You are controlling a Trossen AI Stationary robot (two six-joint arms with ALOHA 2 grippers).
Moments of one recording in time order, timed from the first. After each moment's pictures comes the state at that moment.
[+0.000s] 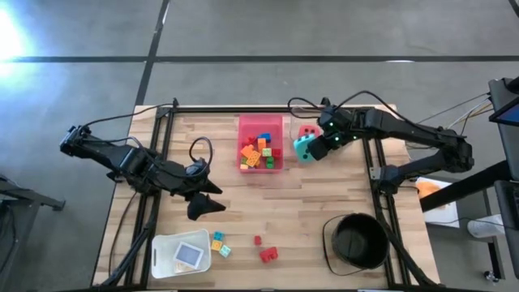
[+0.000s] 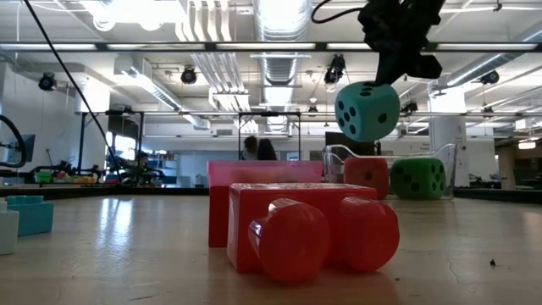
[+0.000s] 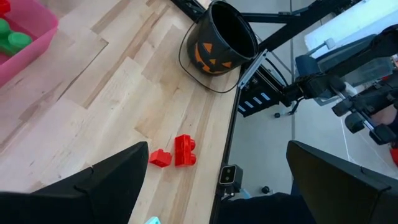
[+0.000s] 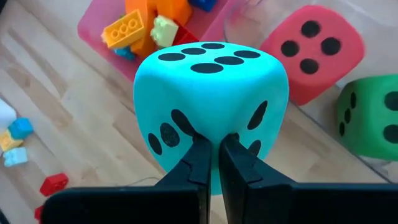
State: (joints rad) left arm -0.38 1.12 1.17 -0.63 -0.12 -0.92; right arm -0.32 1.23 1.17 -0.97 -0.03 0.68
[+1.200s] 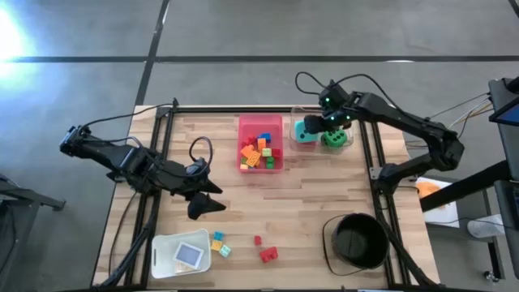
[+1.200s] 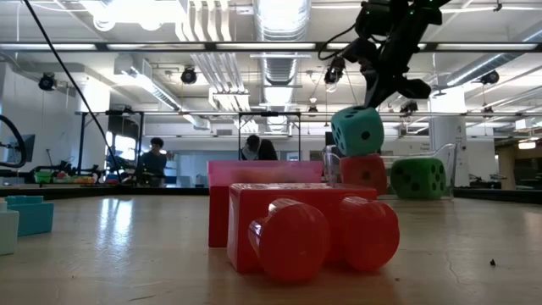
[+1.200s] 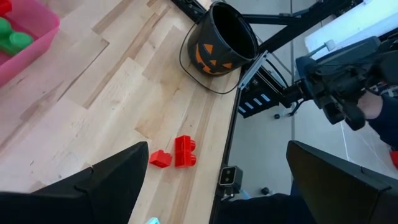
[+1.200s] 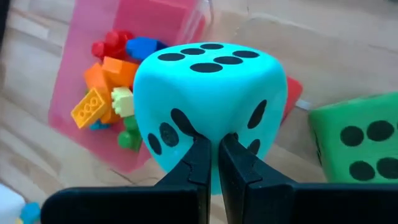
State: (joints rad) left arm -0.38 1.12 1.17 -0.63 -0.12 -0.92; right arm -0.61 1.35 1.19 -0.89 -0.11 0.72
